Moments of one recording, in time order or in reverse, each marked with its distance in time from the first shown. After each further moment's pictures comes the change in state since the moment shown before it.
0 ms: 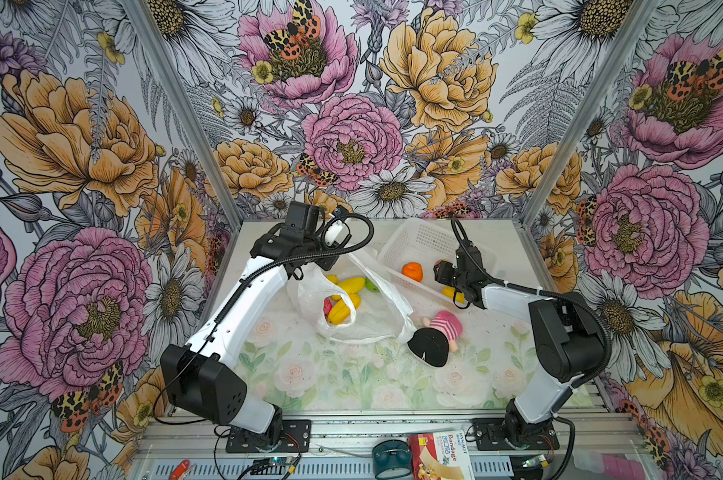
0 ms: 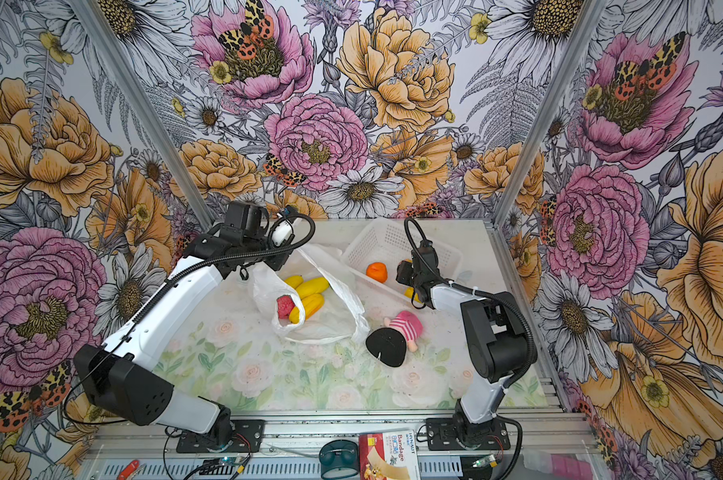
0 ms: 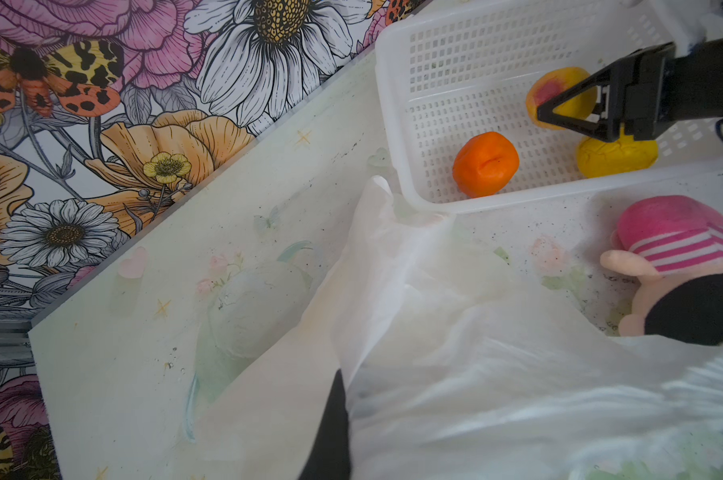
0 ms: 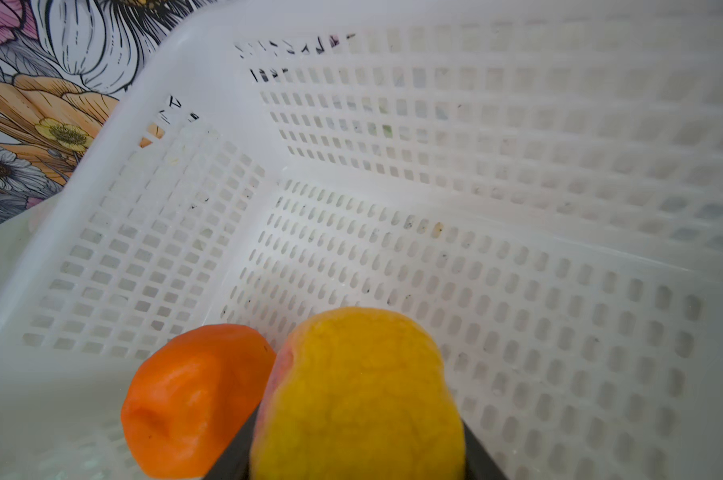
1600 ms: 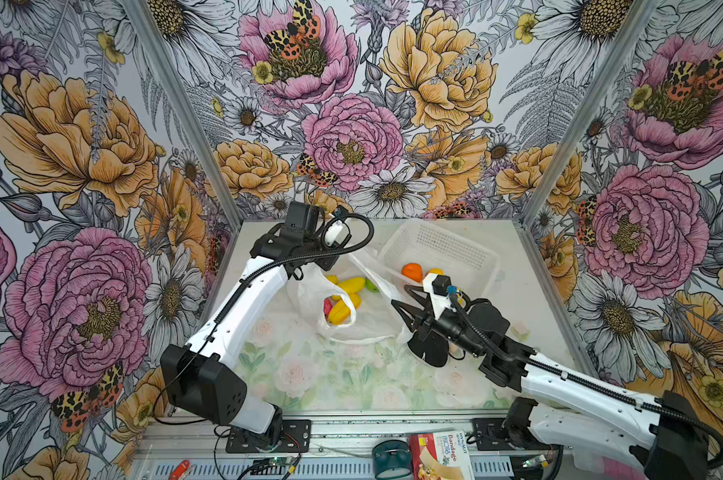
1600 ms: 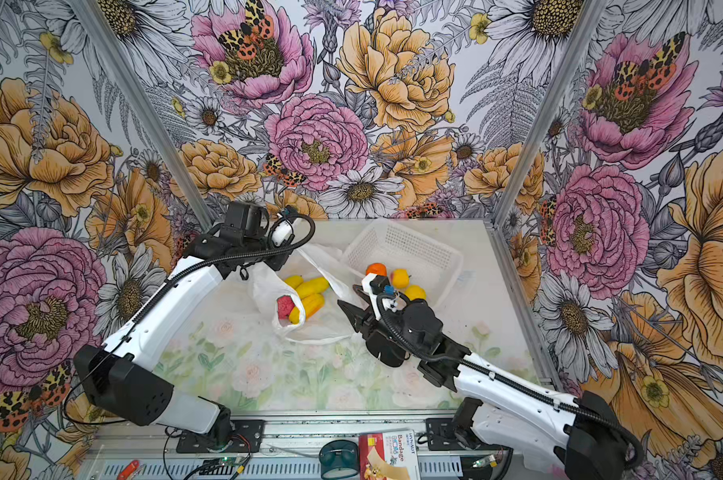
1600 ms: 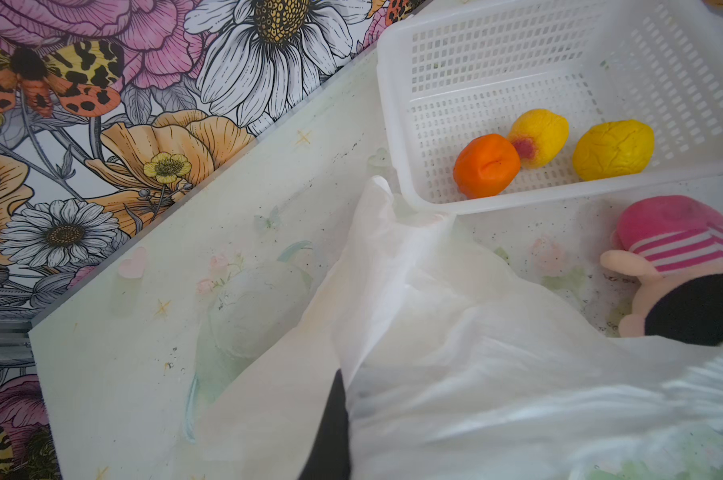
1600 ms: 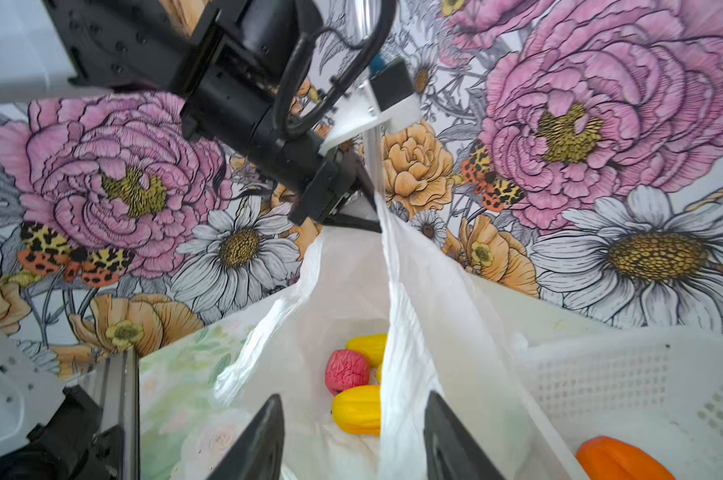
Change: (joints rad) left arm 0.000 0.000 0.000 0.000 0.000 0.000; right arm 0.653 -0.742 -0.350 0.275 -0.038 -0.424
